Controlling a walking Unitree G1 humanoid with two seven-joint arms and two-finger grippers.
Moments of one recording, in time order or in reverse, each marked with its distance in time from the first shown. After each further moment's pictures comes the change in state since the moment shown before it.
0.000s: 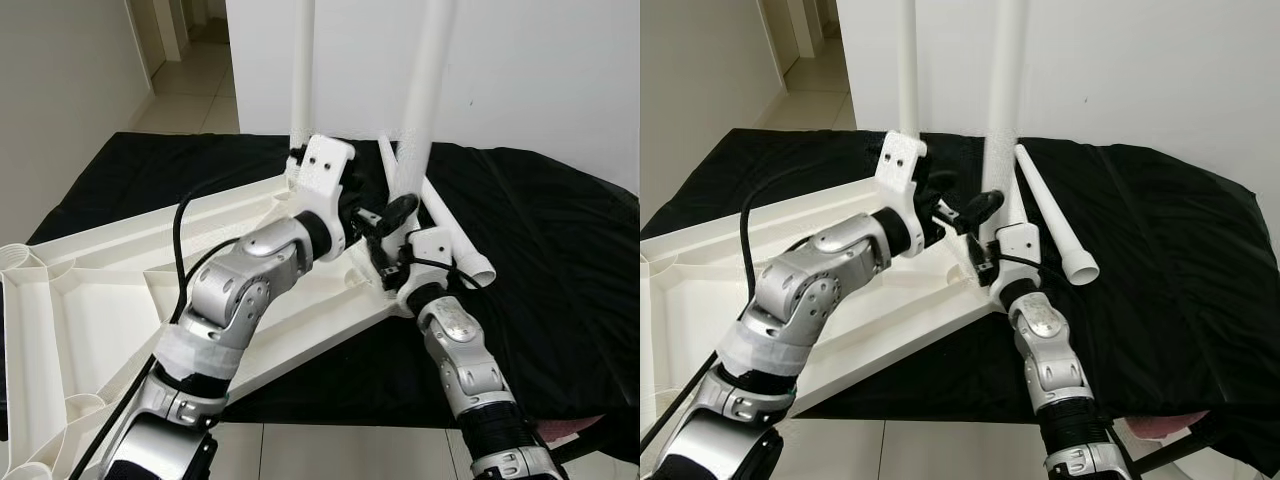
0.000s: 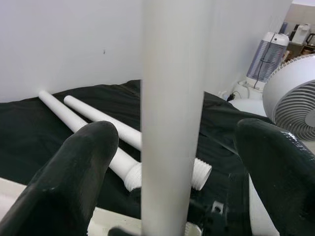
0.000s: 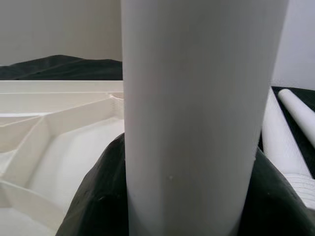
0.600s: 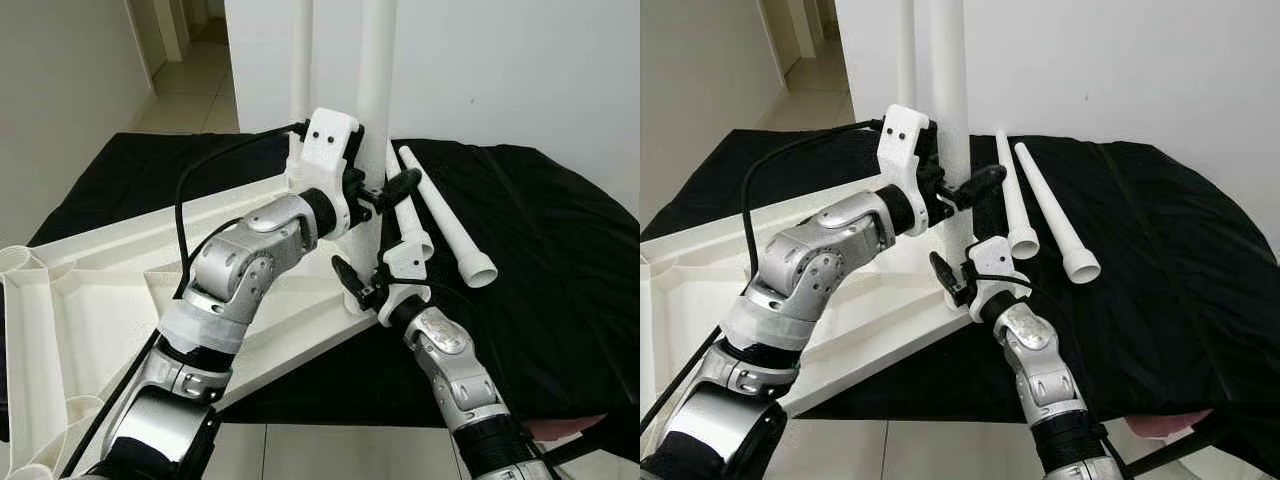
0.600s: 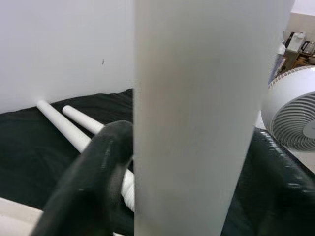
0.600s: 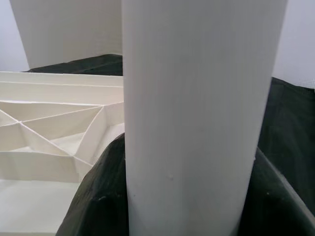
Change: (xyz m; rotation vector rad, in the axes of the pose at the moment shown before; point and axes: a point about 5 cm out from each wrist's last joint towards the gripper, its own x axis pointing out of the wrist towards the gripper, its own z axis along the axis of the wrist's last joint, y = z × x) left arm 0.008 0.009 0.014 -0.022 -0.036 -0.007; right arm -0.011 0.018 -0.001 0.003 -0.011 0.154
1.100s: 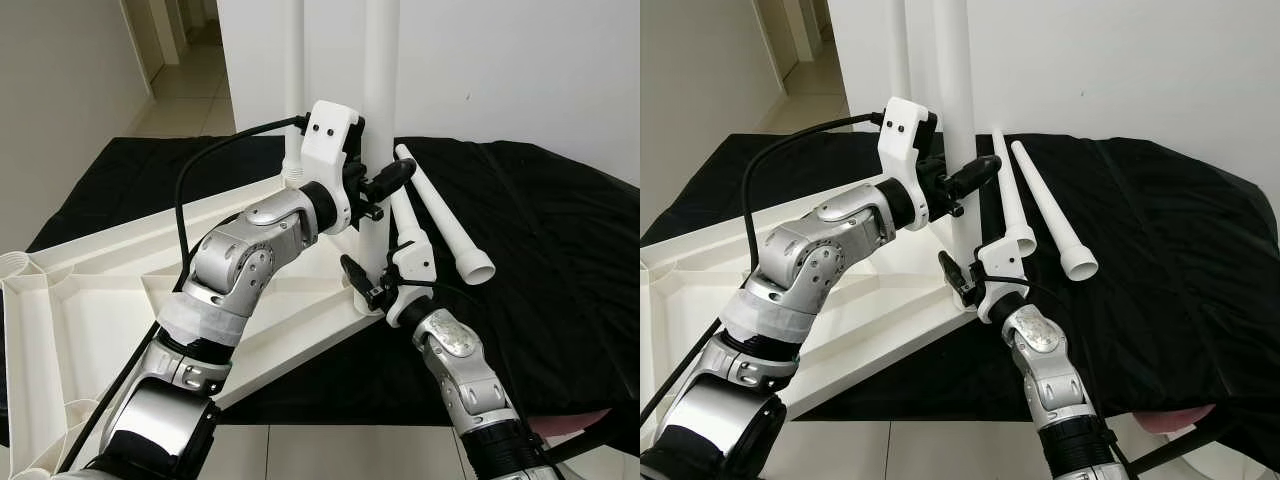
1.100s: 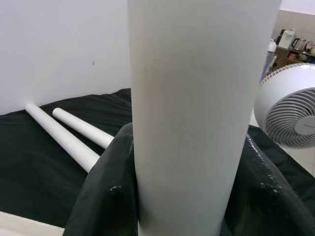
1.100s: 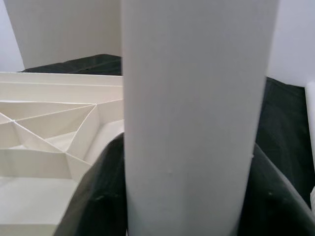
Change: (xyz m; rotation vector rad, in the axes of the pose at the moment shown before) left arm 0.003 0.004 0.001 -0.001 0.005 -0.001; right arm -0.004 -0.006 0.002 -0.004 0.010 -0.007
